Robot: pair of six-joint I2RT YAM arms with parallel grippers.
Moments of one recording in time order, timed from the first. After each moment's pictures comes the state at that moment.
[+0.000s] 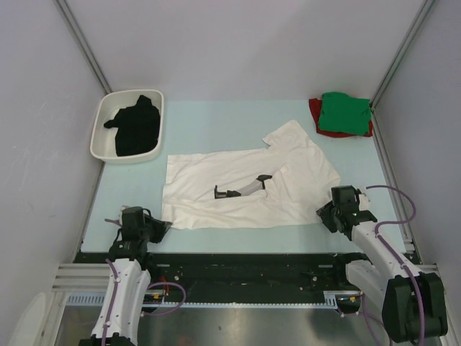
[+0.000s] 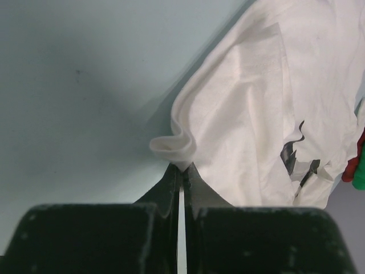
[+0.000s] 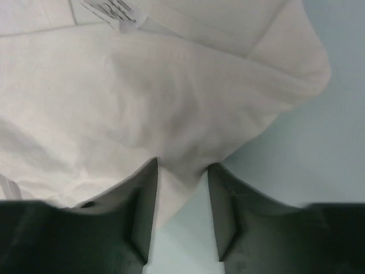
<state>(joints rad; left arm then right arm) 0.08 0.40 0.16 -0.61 0.11 -1.10 0.15 0.91 0.37 -0.49 0.17 1.06</state>
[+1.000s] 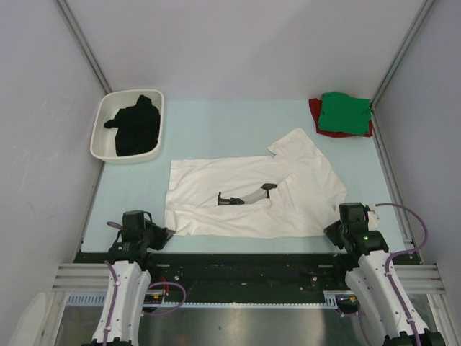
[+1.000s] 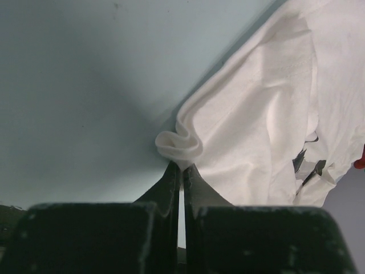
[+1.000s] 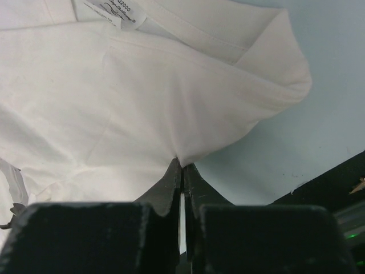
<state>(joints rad) 0.08 0.36 0.17 -0.77 0.17 -1.10 0.12 0.52 0.31 -0.82 0.16 1.09</state>
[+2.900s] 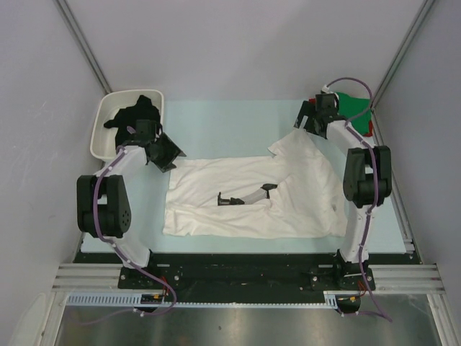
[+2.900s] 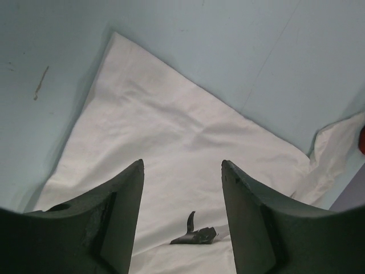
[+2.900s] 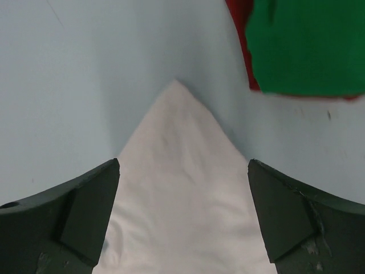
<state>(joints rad) -0.02 1.68 1.15 -0.43 0.20 -0.81 0.10 1.97 1.50 -0.24 0.10 0.42</state>
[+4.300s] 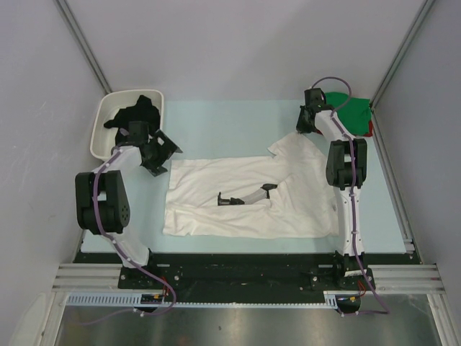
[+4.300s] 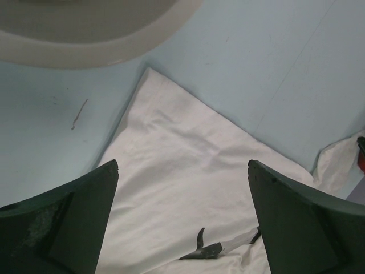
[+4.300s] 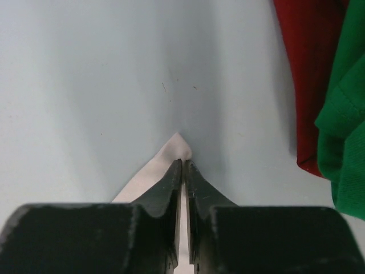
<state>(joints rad) 0.06 1.71 1.13 -0.37 0.22 -0.79 0.11 2.52 2.20 -0.60 0.05 0.32</state>
